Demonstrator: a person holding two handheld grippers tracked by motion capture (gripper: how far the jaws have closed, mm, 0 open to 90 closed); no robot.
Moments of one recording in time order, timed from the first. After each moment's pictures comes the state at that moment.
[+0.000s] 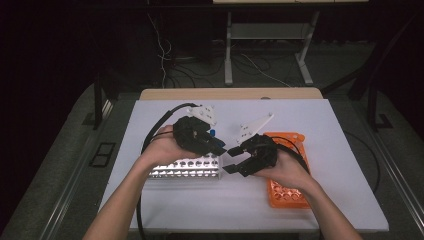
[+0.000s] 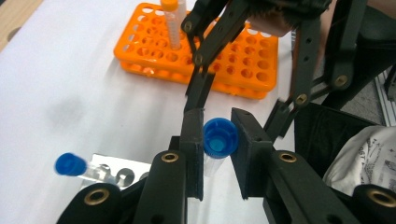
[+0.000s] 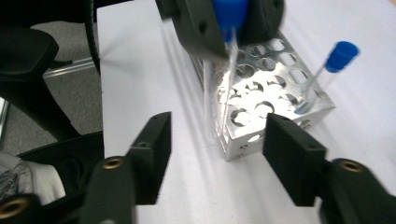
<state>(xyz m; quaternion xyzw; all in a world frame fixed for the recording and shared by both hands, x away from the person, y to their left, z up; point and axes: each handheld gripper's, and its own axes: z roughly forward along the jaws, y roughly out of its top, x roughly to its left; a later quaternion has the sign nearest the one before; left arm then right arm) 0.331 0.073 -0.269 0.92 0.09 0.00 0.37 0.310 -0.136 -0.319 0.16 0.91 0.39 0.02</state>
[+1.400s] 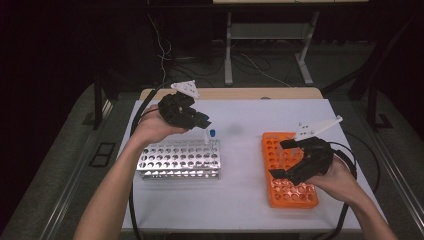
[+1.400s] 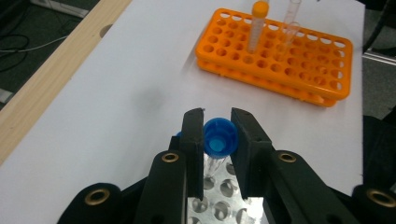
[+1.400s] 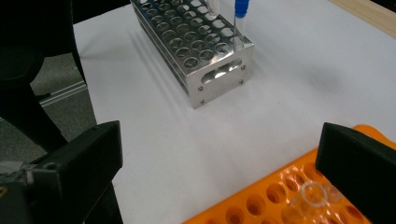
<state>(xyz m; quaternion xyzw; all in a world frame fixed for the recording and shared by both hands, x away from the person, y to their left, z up) 0.383 0.103 -0.257 0.91 0.15 0.07 0.37 0.282 -0.243 -0.306 0.26 0.87 0.42 0.05</state>
